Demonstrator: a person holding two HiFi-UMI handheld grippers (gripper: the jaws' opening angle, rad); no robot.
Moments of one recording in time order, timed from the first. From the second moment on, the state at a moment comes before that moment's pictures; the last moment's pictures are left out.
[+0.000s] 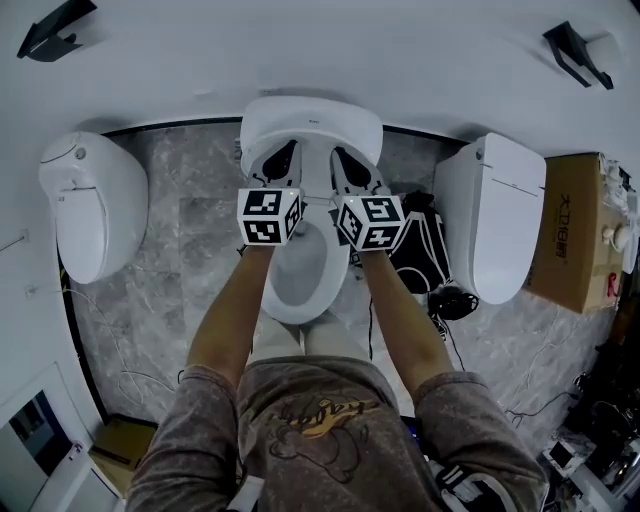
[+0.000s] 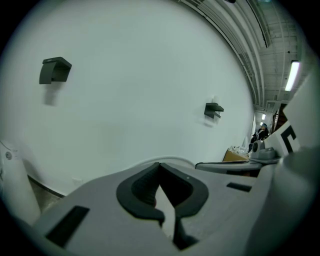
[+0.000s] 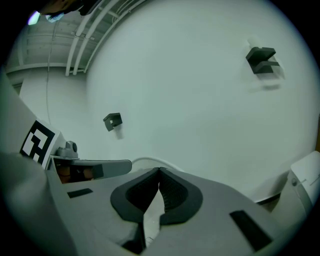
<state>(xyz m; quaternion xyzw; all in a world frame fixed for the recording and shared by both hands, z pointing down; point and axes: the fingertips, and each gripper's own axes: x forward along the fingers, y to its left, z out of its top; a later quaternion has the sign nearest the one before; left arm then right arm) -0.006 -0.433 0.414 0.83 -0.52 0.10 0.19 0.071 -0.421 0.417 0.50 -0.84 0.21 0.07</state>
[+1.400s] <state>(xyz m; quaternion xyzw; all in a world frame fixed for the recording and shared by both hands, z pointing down) -0.068 -0.327 0.345 0.86 -0.48 0.09 0.18 0.090 -0.305 0.335 0.48 -0.86 0.17 0.03</state>
